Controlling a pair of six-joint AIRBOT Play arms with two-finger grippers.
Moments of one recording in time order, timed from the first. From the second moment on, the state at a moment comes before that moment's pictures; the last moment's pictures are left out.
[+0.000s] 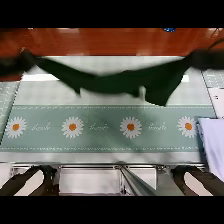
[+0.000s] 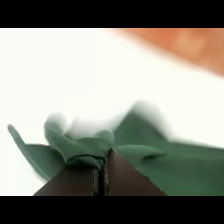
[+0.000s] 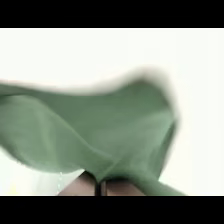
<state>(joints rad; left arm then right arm) 0.22 -0.99 1.16 0.65 -0.89 -1.22 -0.13 -1.01 1.49 -0.92 1.25 1.41</state>
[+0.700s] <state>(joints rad) 0.36 -0.44 1.63 1.03 -0.95 -1.32 -0.21 -0.75 1.99 -0.98 1.50 1.44</state>
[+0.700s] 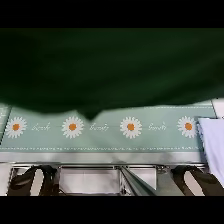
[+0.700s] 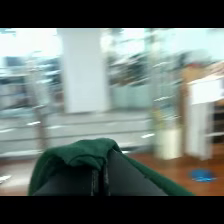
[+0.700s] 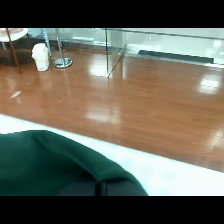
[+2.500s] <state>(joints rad) 0.26 -1.61 1.49 0.88 -1.24 -1.41 -0.41 -1.47 1.26 -0.48 1.23 1.19</state>
